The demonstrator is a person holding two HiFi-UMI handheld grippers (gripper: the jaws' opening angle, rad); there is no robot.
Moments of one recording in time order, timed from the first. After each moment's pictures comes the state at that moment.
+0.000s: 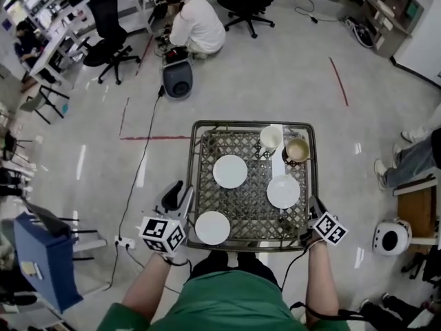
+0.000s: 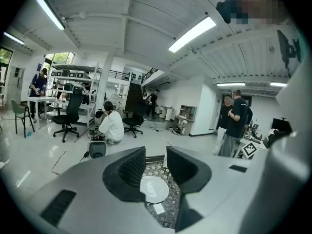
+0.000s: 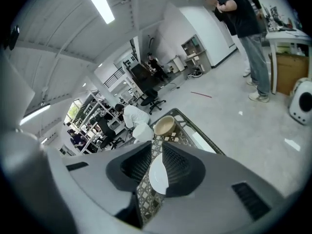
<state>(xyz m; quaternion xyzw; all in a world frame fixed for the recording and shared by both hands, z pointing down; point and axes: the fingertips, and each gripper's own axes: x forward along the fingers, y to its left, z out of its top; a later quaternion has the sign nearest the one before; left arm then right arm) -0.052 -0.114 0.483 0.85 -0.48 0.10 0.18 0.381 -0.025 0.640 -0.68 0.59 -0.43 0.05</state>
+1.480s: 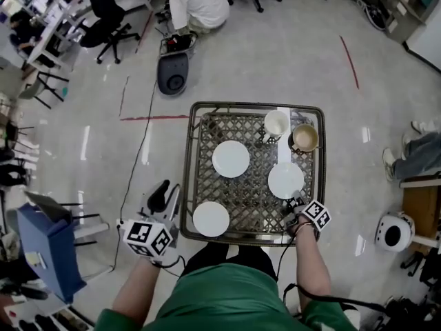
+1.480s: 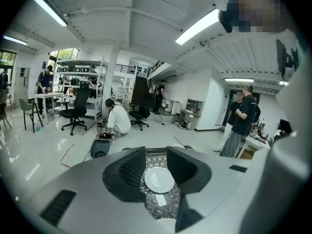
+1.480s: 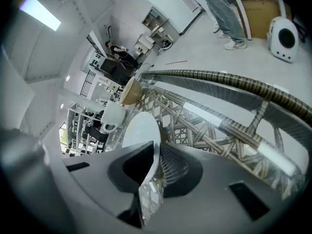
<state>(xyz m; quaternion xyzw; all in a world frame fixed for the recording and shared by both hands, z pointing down) -0.071 -0.113 0.506 0.83 -0.50 0.13 0.22 0.354 -0.026 0.816 -0.63 0.47 -0.61 0.11</state>
